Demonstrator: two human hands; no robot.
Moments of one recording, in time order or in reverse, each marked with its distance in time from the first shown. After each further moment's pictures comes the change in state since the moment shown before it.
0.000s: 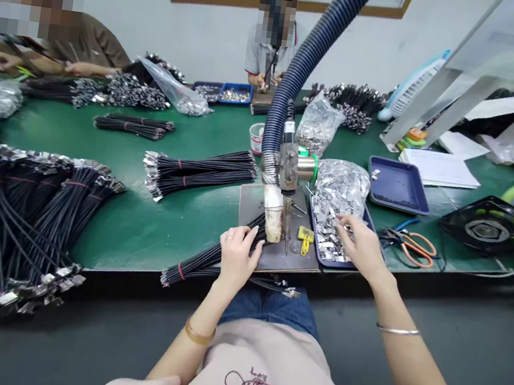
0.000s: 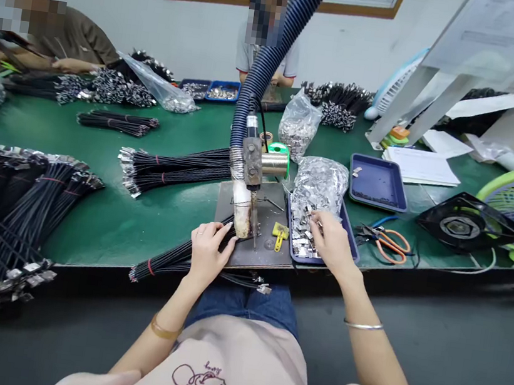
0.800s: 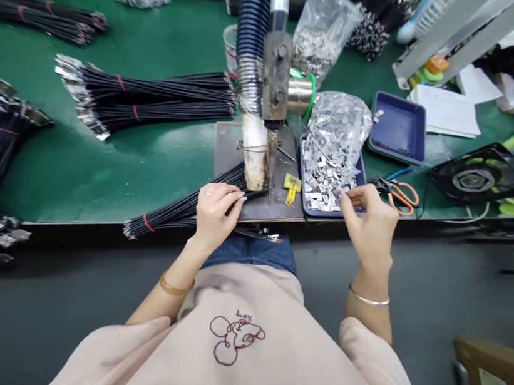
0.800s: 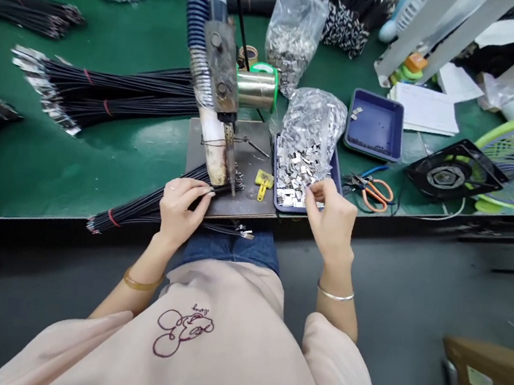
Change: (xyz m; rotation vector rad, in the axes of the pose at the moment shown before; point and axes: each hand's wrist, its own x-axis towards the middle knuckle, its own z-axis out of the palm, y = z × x) left_hand -0.005 0.005 -0.006 -0.284 0.049 0.061; right_hand -0.046 -0.043 -0.034 -0.135 0.108 0.199
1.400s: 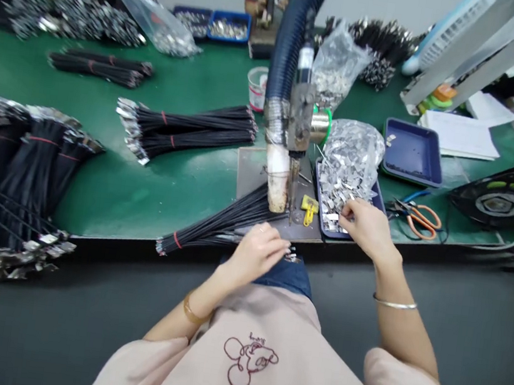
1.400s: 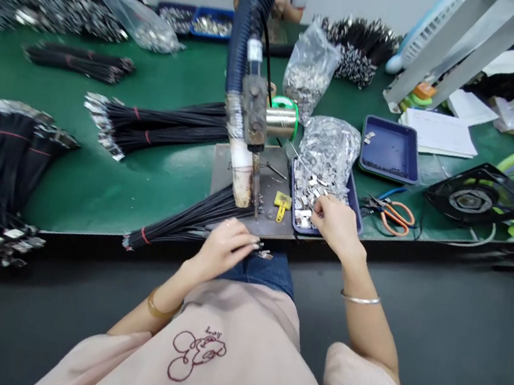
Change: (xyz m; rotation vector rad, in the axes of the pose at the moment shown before) left_hand -0.007 0.033 -0.006 -0.219 -0.362 0.195; right_hand 0.034 0.023 0.037 -0.250 -0.347 -0.142
